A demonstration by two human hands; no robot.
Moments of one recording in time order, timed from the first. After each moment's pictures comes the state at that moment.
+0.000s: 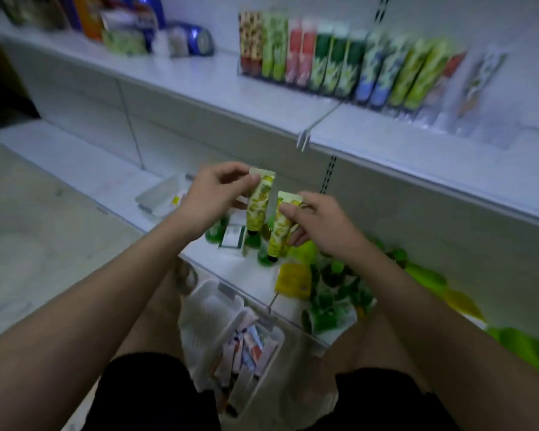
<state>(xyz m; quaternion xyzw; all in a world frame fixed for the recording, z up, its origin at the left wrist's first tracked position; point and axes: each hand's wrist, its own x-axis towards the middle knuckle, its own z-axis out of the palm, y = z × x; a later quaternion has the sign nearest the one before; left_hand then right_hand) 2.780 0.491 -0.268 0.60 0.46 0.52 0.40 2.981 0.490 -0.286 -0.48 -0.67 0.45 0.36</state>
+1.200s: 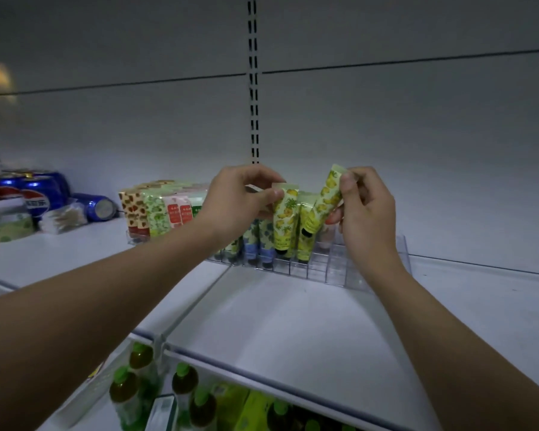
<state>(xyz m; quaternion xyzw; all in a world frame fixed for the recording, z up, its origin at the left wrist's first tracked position) 2.982 0.648 -0.069 0.72 0.38 0.51 0.29 3.160 0.627 -0.107 -0.40 -0.56 0.09 0.72</state>
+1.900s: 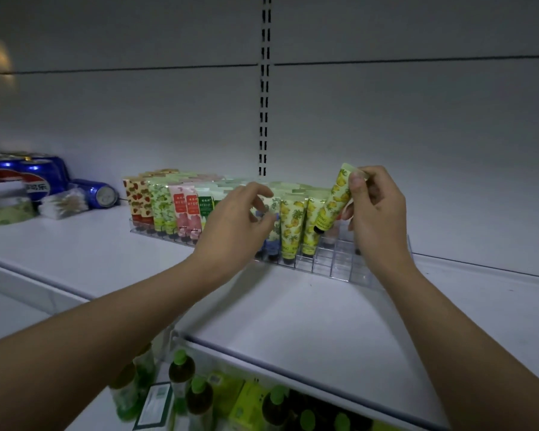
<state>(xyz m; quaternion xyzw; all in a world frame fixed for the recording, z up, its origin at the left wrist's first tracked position) 2.966 0.638 -0.113 0.77 0.44 0.46 0.05 3.165 0.625 -0.109 -0.44 -0.58 0.07 0.69</state>
